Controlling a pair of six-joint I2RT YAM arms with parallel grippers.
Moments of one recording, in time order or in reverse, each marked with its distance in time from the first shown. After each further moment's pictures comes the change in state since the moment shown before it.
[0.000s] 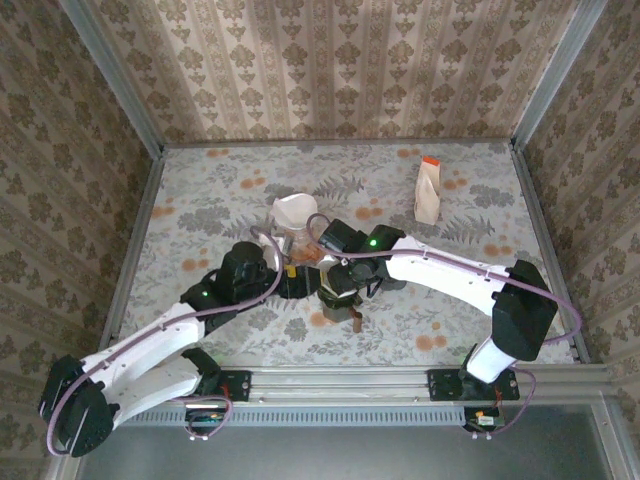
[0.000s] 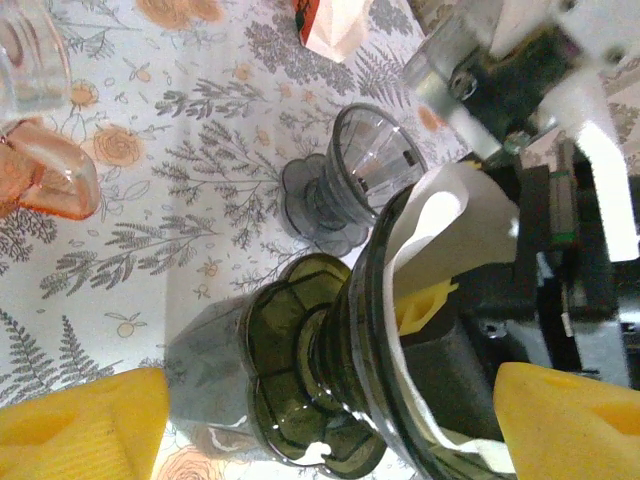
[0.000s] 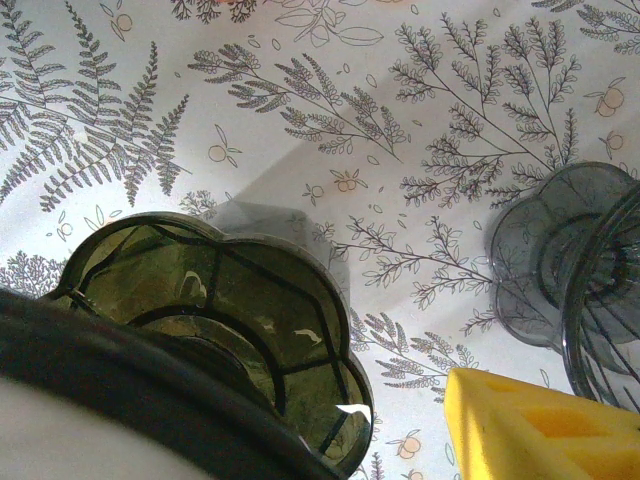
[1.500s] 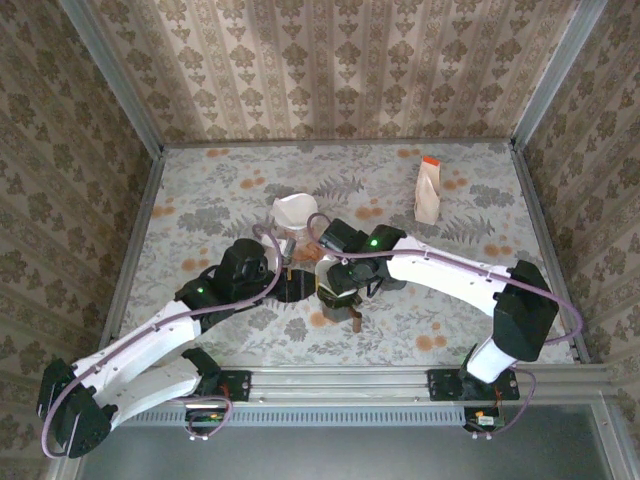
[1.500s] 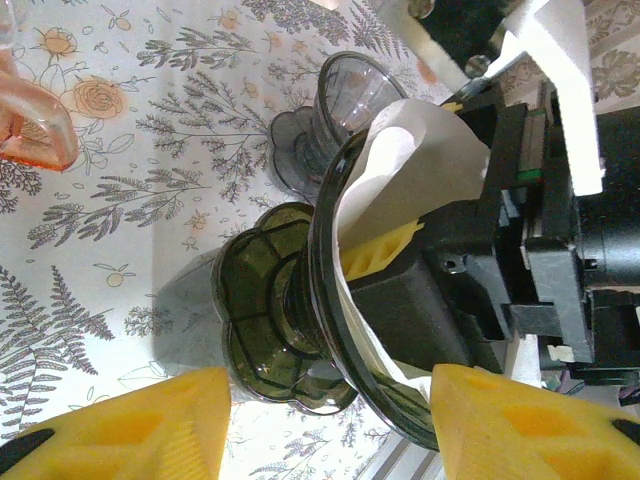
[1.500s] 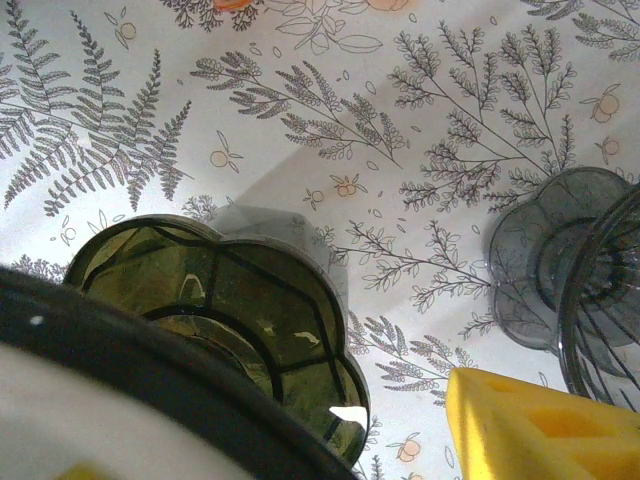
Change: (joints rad) left arm -0.019 -0.017 0.076 -0.189 0.040 0.027; right arm -0.006 -0.012 0.000 0.004 0.006 0.000
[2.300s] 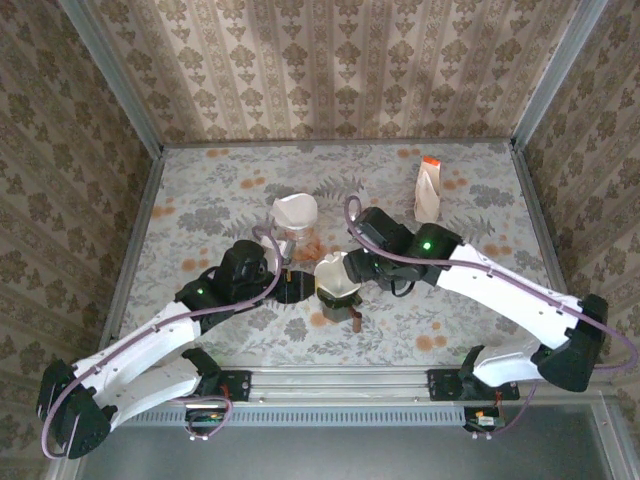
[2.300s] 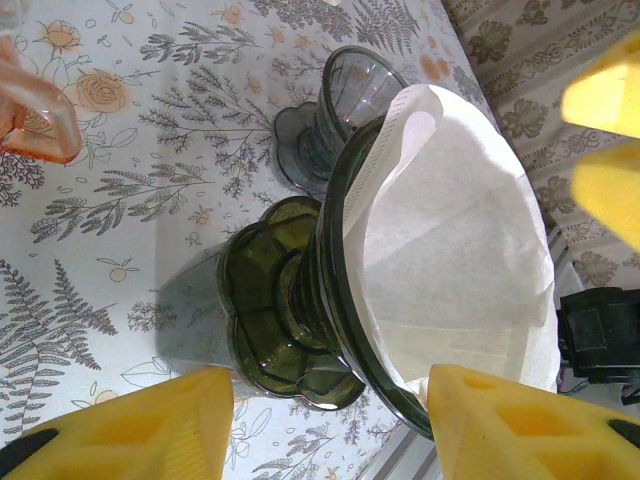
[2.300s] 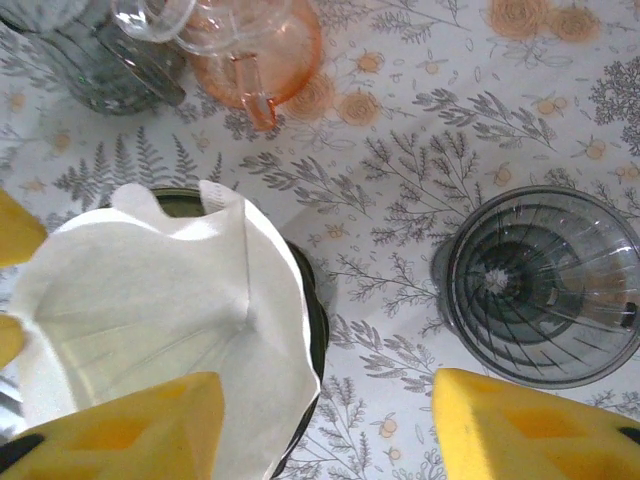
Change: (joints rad) left arm 0.000 -0.006 -0.013 0.005 0.000 0.000; right arm -0.003 -0.279 0.022 -0.057 0.038 0.000
